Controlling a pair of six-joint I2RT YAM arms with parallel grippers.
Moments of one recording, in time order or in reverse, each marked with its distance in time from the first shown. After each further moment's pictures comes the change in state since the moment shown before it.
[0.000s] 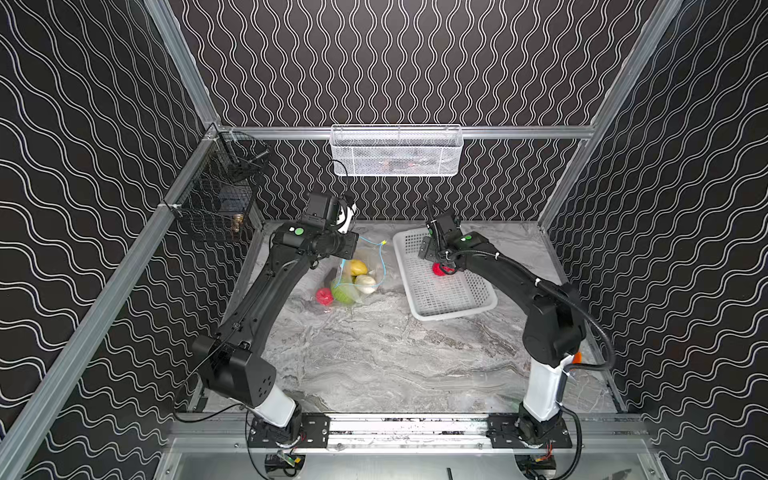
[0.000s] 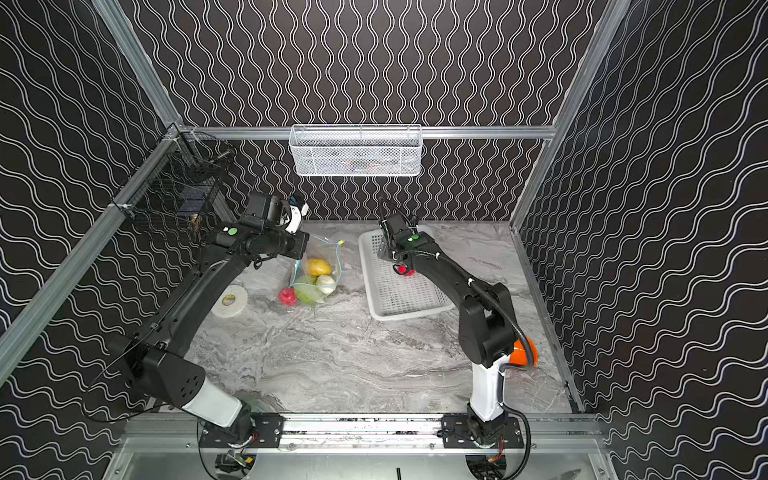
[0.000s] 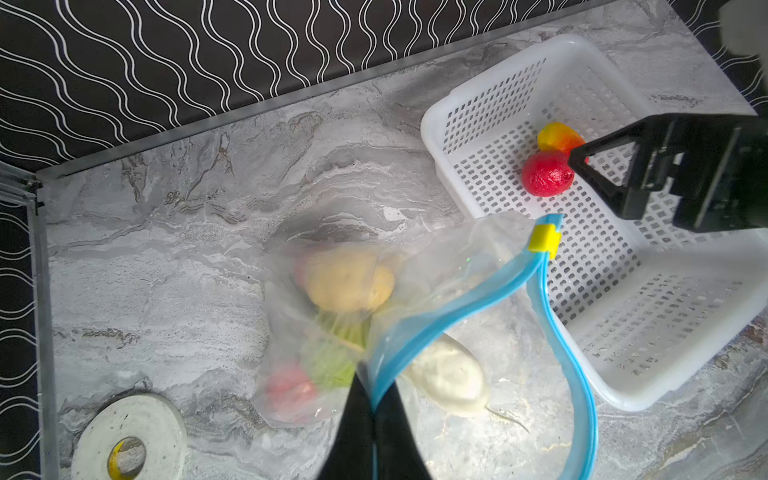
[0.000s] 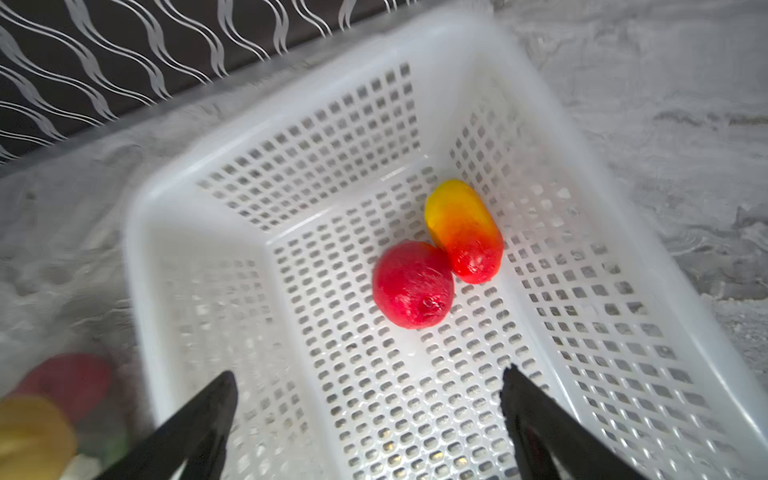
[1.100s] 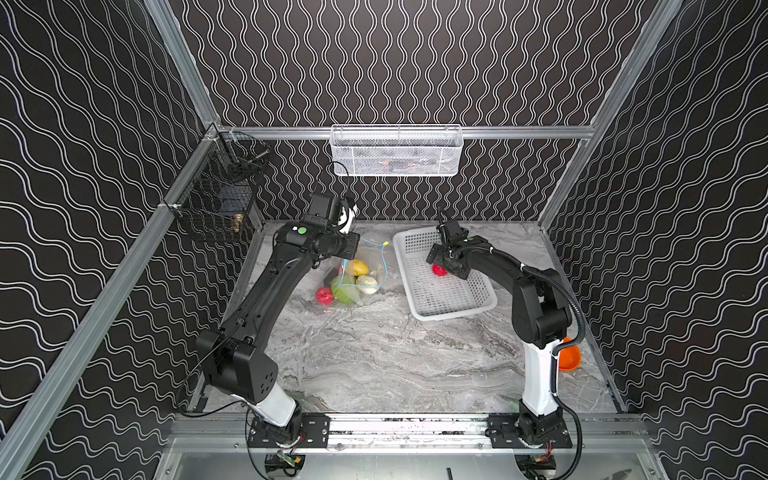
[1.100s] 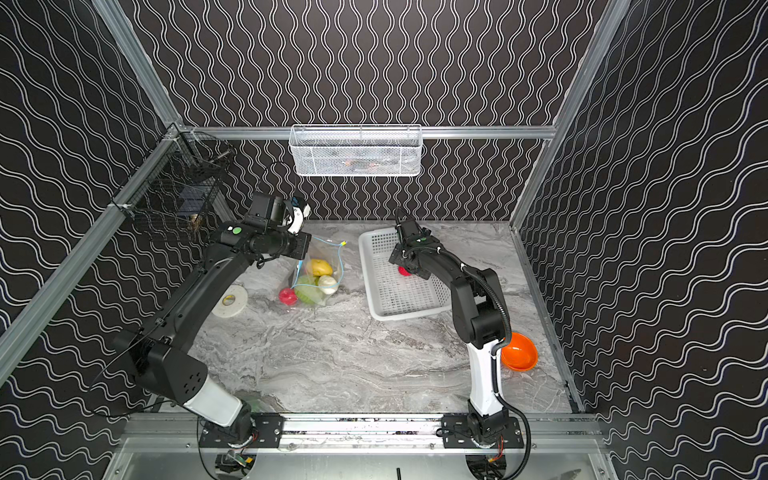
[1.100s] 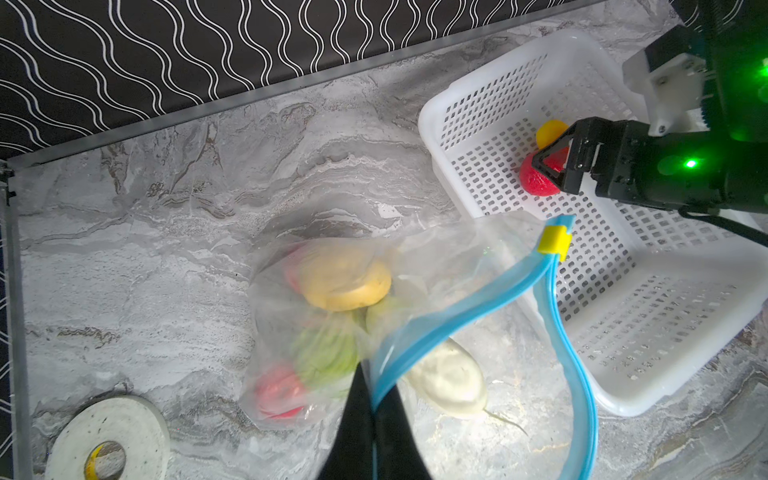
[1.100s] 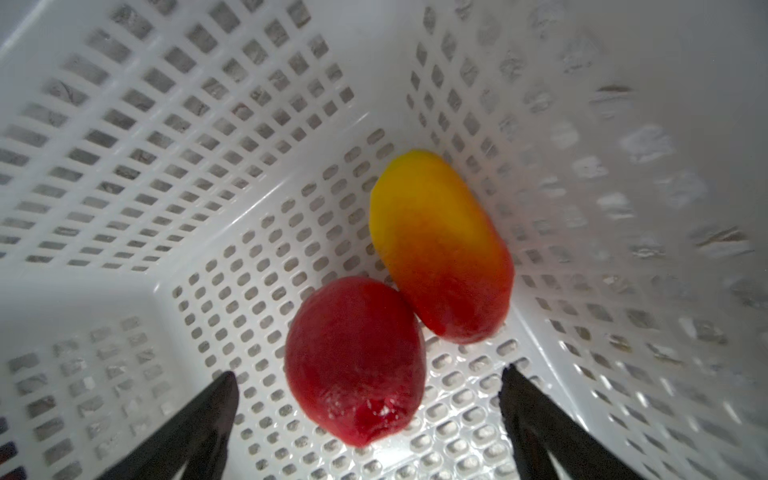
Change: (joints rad) left arm 0.002 0.025 -0.004 0.008 0.016 -0.021; right arm -0.120 0.161 -0.019 0.092 -0.151 0.061
